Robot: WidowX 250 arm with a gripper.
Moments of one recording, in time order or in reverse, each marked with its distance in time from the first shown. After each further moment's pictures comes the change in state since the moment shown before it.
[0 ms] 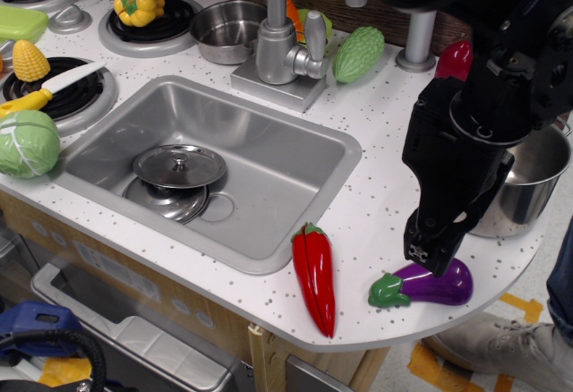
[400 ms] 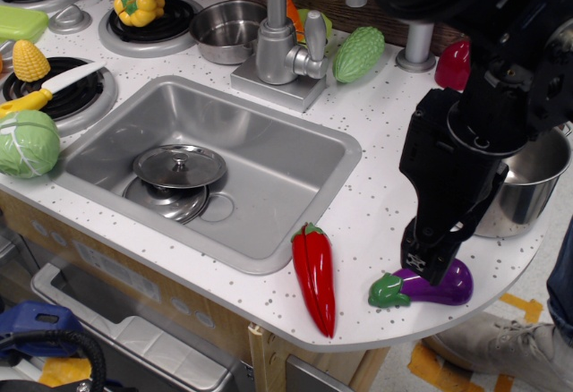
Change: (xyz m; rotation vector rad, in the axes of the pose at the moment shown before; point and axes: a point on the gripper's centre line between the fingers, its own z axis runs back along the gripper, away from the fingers) arm -0.001 0.002 -0.008 0.018 0.000 0.049
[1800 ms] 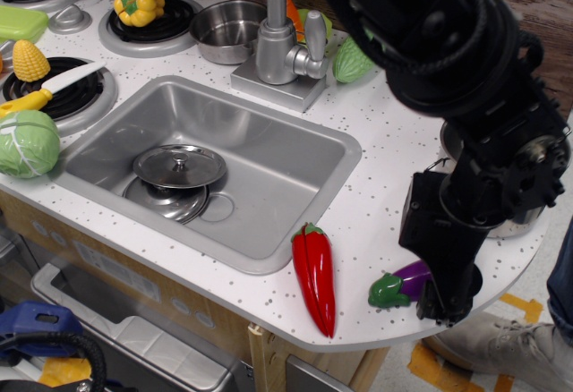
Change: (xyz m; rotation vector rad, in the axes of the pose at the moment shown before) arm -0.006 0.002 -0.055 -0.051 0.001 0.376
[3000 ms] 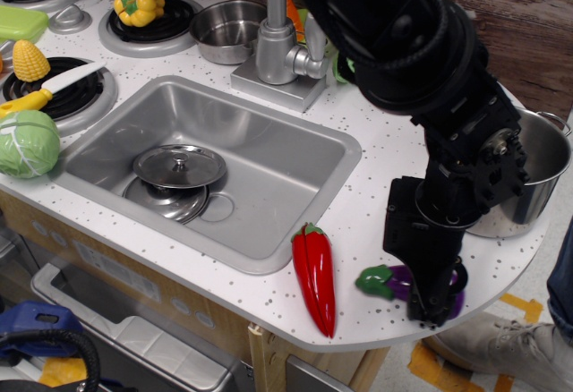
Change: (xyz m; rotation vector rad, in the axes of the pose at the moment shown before) arm 0.013 0.002 -0.008 0.075 -0.012 -0.013
